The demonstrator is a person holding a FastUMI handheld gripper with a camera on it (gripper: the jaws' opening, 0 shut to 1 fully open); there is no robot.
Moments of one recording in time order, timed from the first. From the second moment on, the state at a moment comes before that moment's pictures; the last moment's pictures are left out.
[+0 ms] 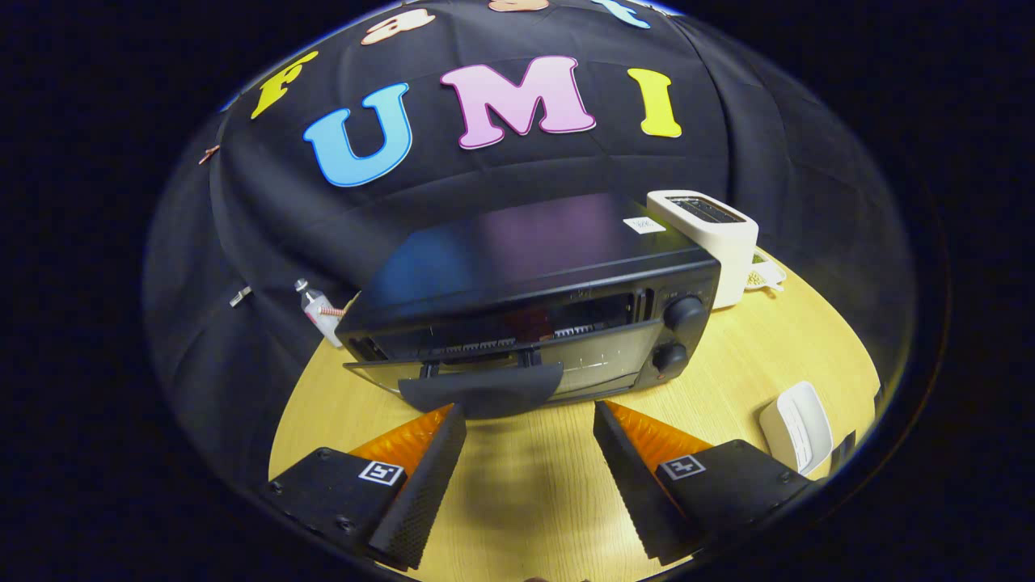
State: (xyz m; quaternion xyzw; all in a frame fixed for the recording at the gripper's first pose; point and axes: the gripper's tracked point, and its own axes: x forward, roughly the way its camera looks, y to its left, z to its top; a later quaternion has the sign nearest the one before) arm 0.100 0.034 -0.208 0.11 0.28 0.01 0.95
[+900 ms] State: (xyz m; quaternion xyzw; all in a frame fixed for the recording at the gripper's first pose) arm 0.016 -0.070 0.013 0.01 0.01 -0.02 1.00
